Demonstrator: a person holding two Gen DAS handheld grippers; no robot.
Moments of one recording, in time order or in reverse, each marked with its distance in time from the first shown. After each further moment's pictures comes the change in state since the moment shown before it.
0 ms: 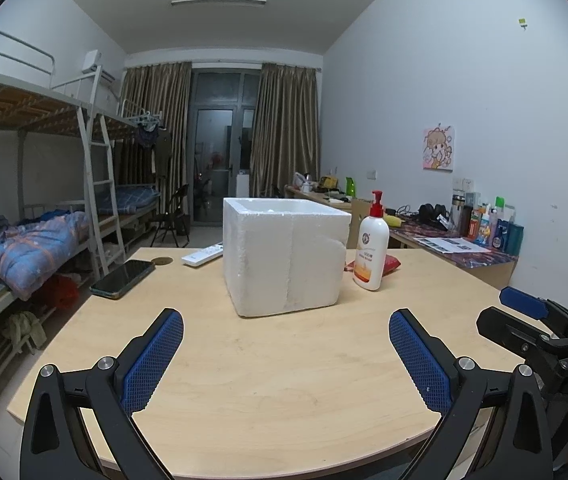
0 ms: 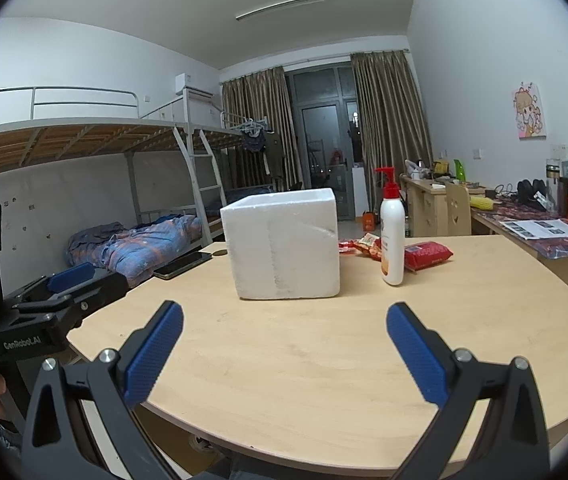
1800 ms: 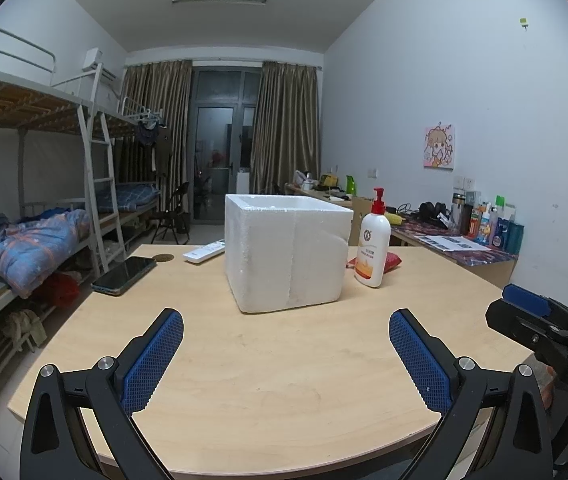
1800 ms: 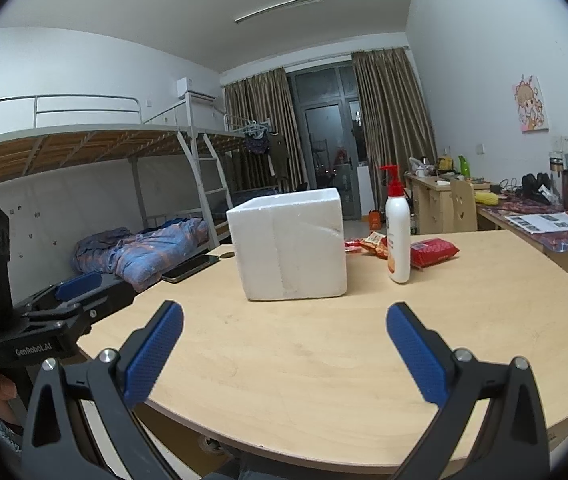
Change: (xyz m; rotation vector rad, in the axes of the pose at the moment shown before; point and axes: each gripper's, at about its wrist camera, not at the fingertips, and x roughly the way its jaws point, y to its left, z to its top) left arm 0.000 0.000 -0.006 -0.002 0.011 0.001; right arm -0.003 0.002 0.000 0.027 -0.002 0.022
